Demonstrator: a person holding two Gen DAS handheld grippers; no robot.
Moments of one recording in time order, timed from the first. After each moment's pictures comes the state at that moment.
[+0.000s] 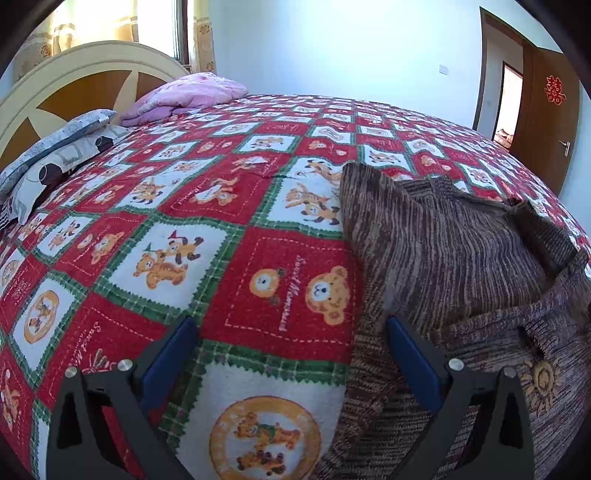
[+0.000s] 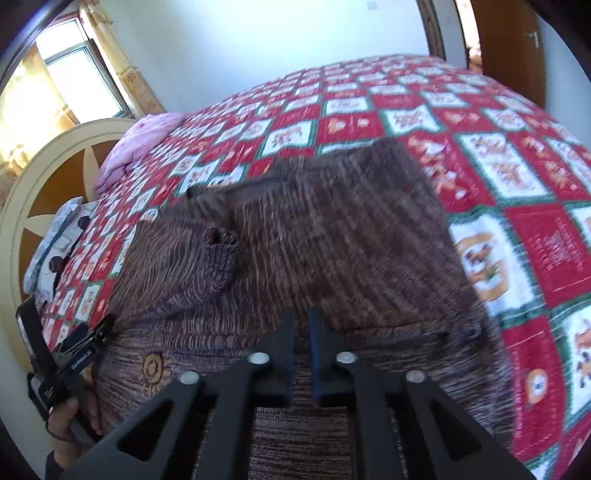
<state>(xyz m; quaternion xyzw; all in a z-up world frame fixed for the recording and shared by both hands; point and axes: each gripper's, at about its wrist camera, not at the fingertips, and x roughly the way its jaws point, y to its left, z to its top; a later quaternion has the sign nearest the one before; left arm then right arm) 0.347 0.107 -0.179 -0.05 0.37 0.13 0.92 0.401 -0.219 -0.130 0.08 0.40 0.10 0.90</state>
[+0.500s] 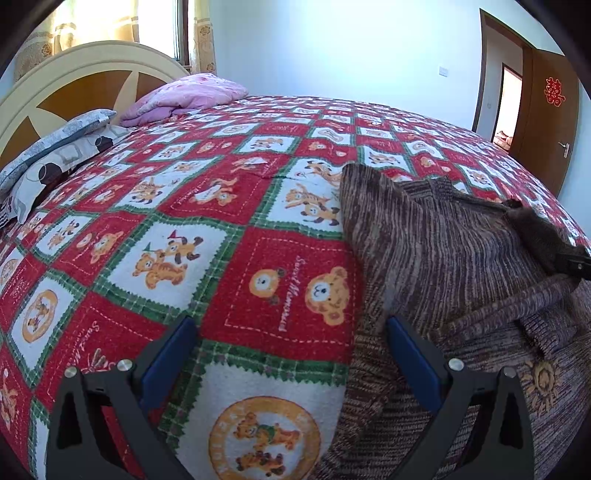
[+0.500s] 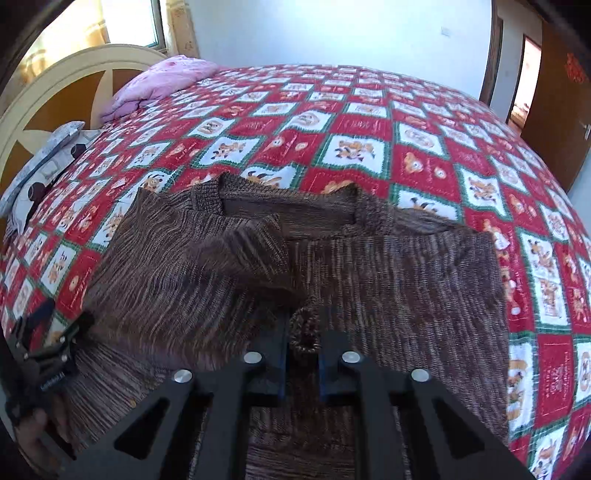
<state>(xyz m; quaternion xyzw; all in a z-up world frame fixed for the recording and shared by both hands) 0.347 0.107 -0.180 -0.05 0.37 0.12 0.92 0.457 -0.147 -0.122 -0.07 0.42 0.13 0.89</state>
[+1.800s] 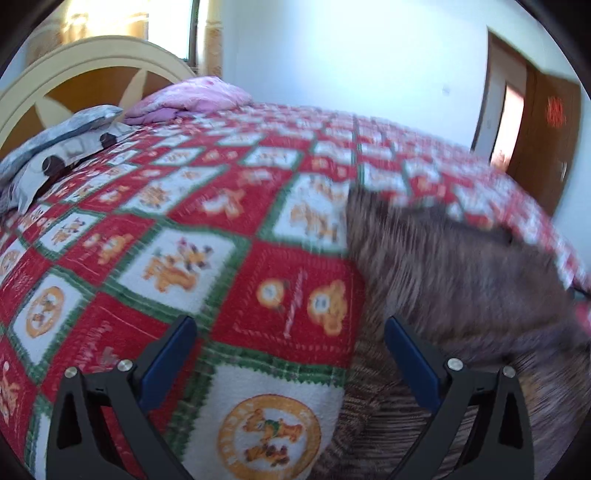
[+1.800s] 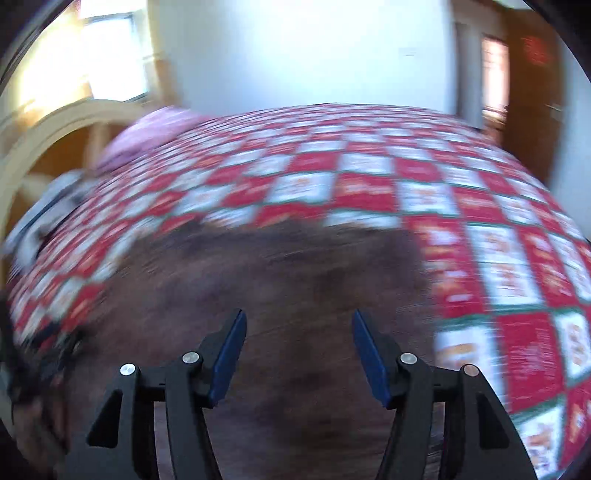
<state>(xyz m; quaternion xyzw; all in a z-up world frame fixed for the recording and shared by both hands) 0.333 0.117 -0.157 -0.10 0.34 0.12 0.93 0.424 -0.183 -0.111 -0.04 0.37 0.17 0.91</state>
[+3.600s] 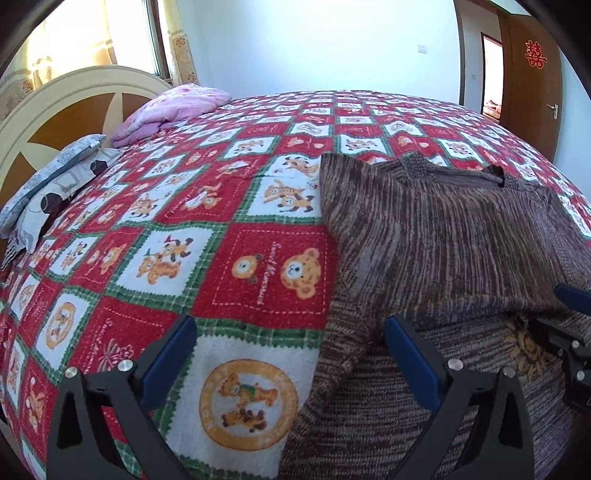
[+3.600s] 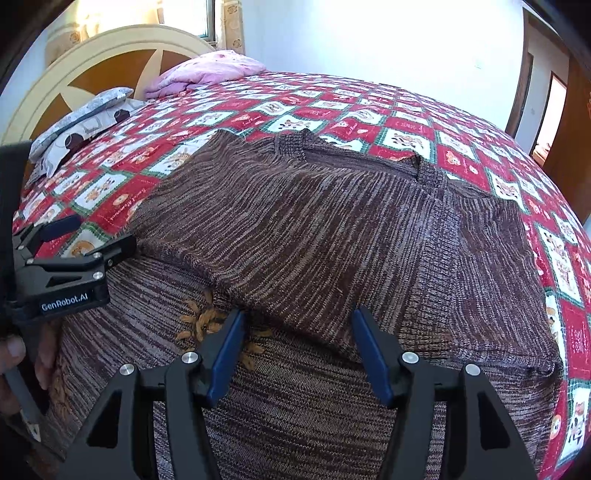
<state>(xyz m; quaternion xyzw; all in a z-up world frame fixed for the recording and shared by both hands) 0.334 0.079 -0.169 0.01 0.39 0.12 0.91 0.380 -0.108 -0.167 -0.12 0.40 0.18 0.89</state>
